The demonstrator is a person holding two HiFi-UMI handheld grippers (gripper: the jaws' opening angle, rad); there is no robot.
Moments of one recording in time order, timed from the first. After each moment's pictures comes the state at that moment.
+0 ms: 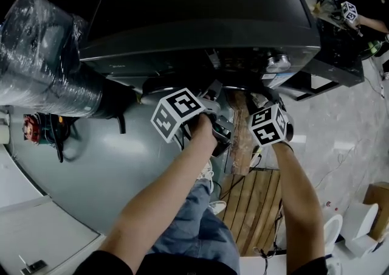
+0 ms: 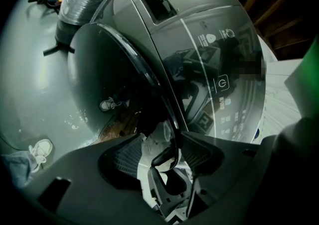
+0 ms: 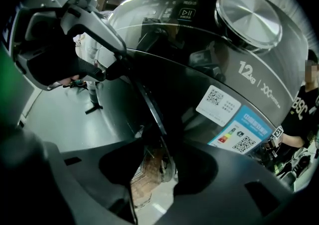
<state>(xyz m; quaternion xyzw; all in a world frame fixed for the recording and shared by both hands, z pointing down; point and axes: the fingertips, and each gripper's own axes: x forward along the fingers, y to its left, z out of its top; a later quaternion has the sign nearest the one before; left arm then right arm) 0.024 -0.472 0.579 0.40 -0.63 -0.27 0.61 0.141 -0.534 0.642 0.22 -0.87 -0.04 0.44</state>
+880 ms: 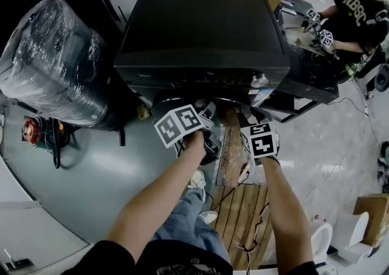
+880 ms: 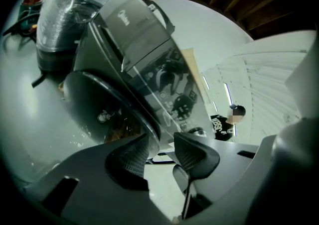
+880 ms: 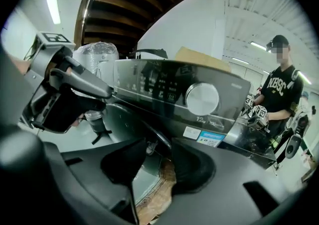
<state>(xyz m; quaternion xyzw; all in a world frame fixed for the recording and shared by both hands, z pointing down) 0.034 -0.421 0.498 0.50 -0.64 -0.19 0.55 0.156 -0.481 0.523 0.30 -0.89 0.07 0.35</state>
